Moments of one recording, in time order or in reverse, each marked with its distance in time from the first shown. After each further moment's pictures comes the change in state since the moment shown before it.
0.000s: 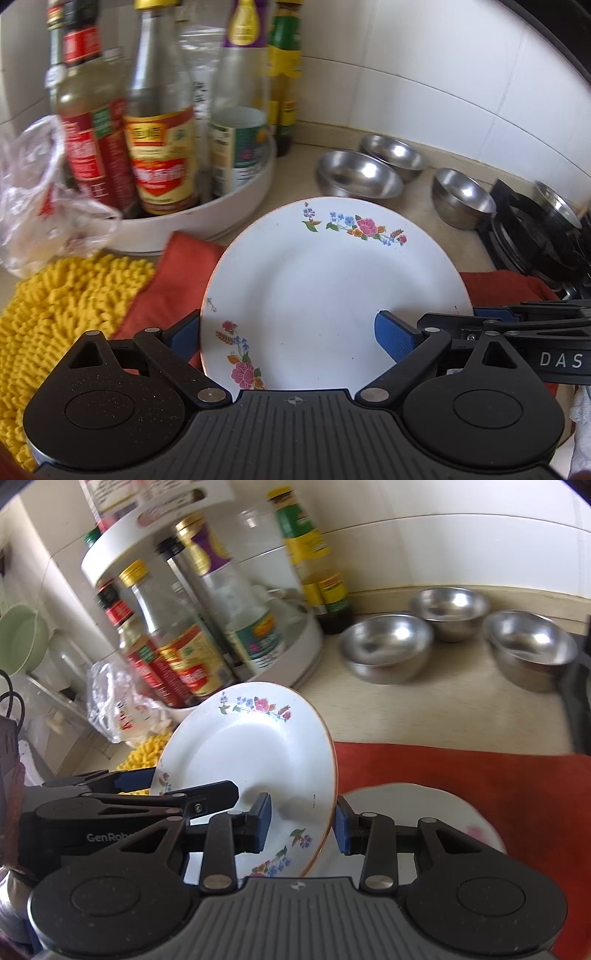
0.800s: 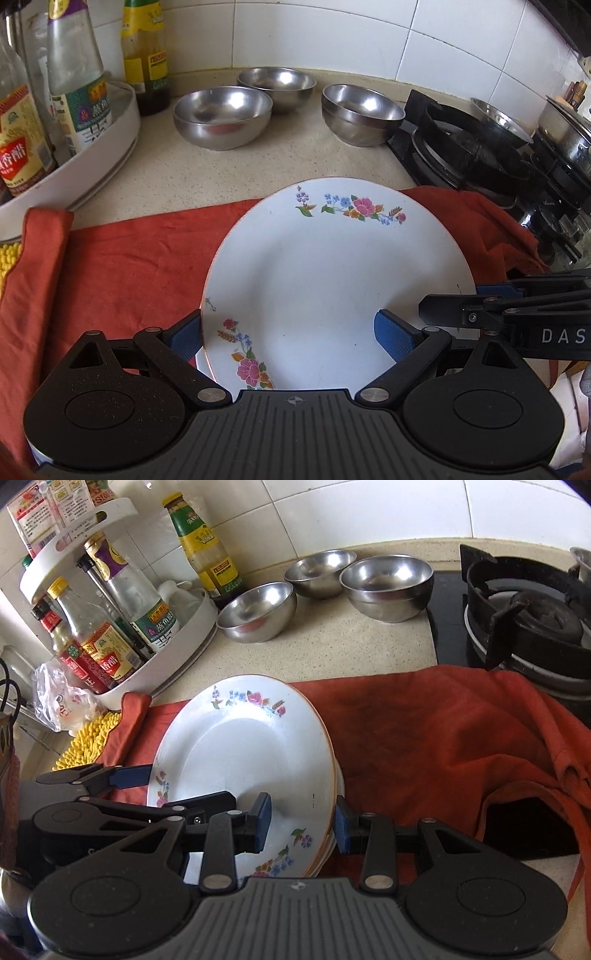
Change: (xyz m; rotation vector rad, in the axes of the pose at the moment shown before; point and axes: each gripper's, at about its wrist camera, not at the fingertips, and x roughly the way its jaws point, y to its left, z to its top) left arm 0.038 -0.097 -0.035 0.156 0.126 -0.113; right arm -0.050 -0.086 -0.048 0.106 0.050 -0.139
